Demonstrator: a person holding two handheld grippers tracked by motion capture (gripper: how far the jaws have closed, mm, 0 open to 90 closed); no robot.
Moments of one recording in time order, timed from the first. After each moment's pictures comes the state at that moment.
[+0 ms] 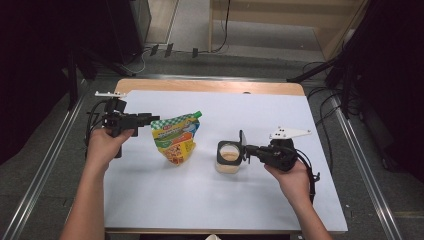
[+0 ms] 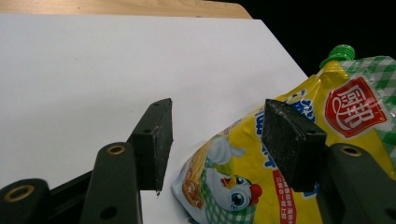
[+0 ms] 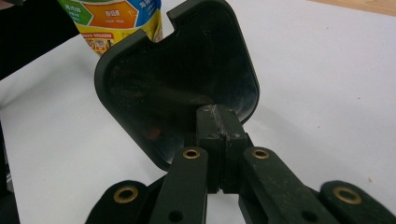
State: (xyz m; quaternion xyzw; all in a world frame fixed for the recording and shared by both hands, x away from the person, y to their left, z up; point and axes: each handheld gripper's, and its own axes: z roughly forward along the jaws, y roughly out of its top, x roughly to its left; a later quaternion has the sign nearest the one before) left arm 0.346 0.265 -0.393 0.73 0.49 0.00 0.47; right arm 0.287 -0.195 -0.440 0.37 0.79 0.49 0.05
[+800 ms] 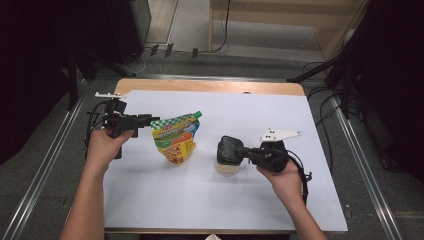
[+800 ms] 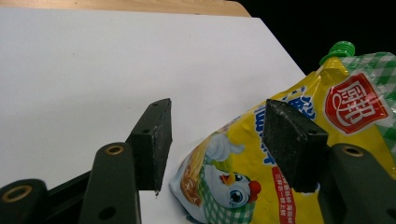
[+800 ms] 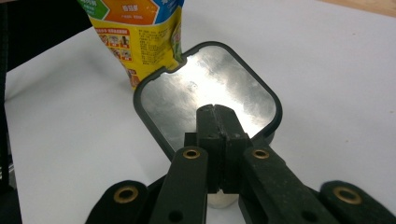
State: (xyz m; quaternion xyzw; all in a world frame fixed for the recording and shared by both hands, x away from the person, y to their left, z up) left arm 0.345 0.265 -0.395 0.73 0.49 -0.01 0.47; right arm 0.284 -0.174 -0.443 0.34 0.80 0.48 0.05
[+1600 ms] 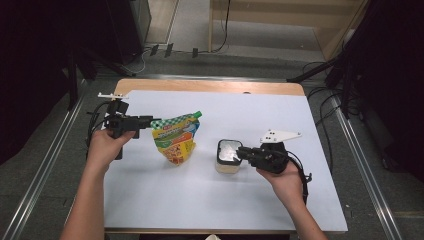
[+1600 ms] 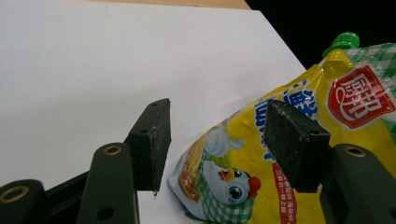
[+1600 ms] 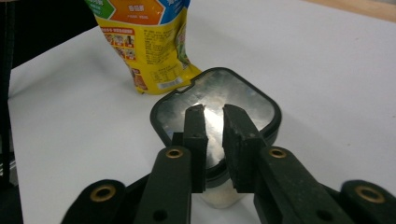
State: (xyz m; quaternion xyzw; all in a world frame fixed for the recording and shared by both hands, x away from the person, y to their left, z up) left arm 0.346 0.262 -0.398 0.74 0.49 -0.01 0.46; right arm 0.282 -0.177 -0.442 0.33 0.80 0.49 0.06
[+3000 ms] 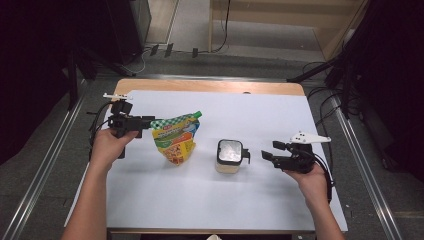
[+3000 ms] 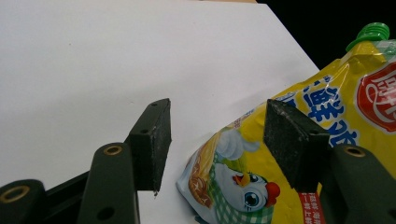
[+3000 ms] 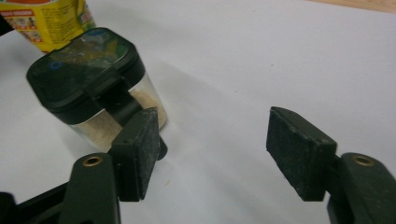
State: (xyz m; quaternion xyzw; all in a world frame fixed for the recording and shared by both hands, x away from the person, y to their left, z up) left arm 0.355 0.258 -0.408 0.74 0.49 -0.01 0.46; right arm 0.295 -0.254 -0.476 0.40 0.77 0.48 0.10
